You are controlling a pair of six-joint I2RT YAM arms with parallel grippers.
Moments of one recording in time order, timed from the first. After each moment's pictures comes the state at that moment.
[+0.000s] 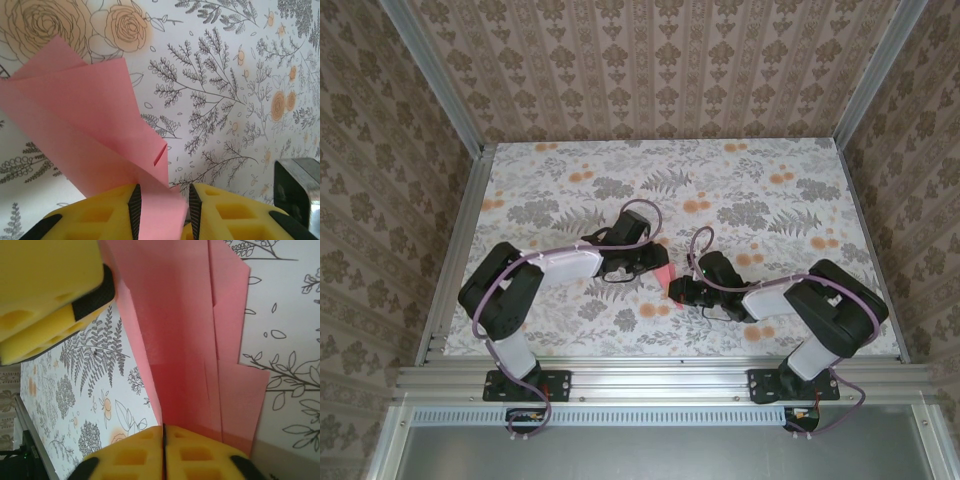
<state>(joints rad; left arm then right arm) -0.78 1.74 0.96 -0.09 0.28 -0.91 0.64 1.58 0.42 0.46 -0.34 0.86</state>
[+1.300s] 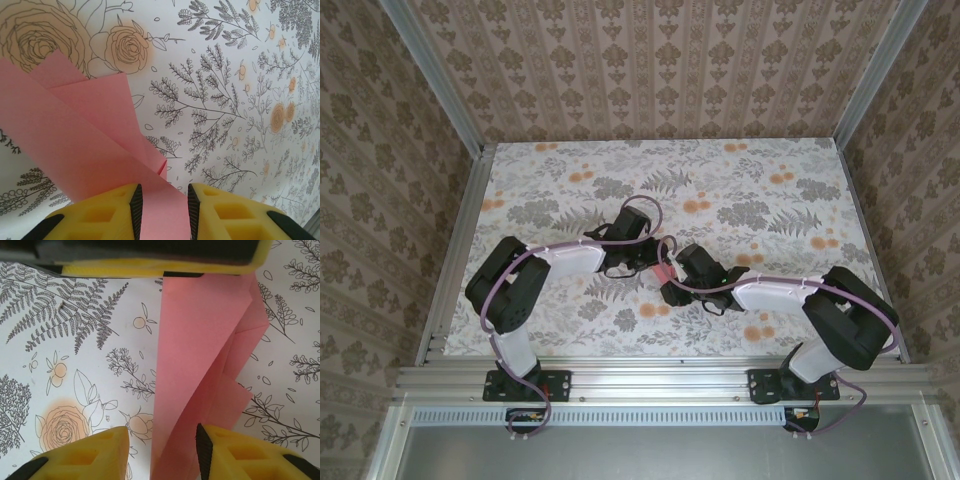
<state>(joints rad) -0.76 1.79 1.00 -0.08 0.30 -0.91 0.76 1.51 0.66 -0.07 -0.06 0.31</state>
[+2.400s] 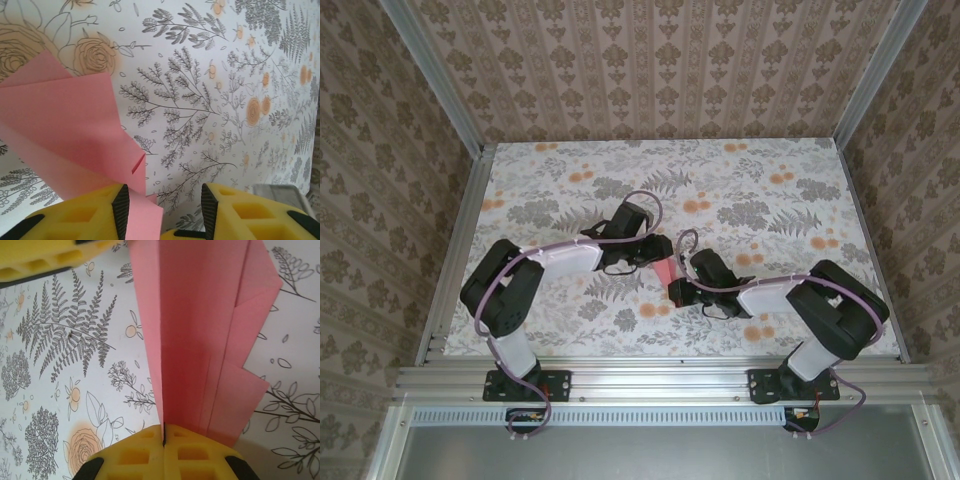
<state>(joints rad) -0.75 1.75 1.01 -0.08 0.34 -0.87 0.67 1.58 0.49 0.32 -0.25 0.60</state>
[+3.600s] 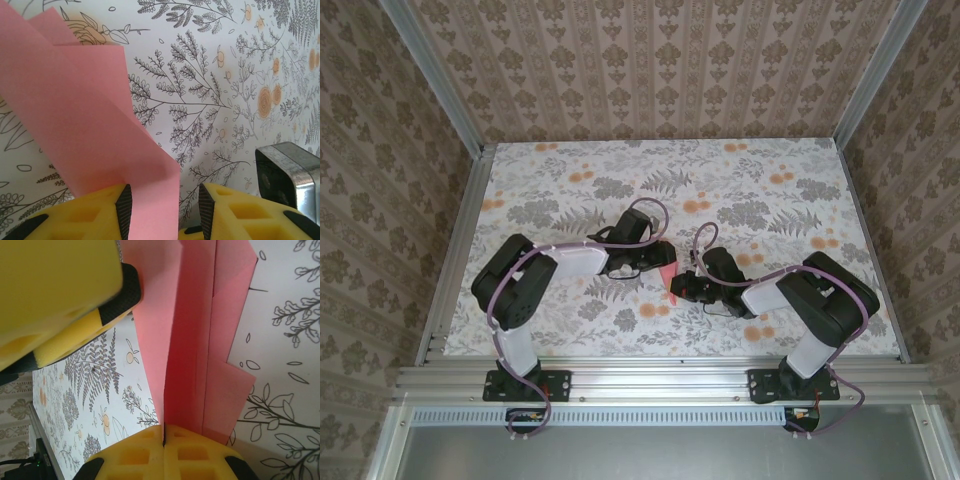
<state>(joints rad) -0.77 1.83 0.99 0.03 0.37 -0.83 0.58 1.66 0.43 0.56 -0.41 0.89</state>
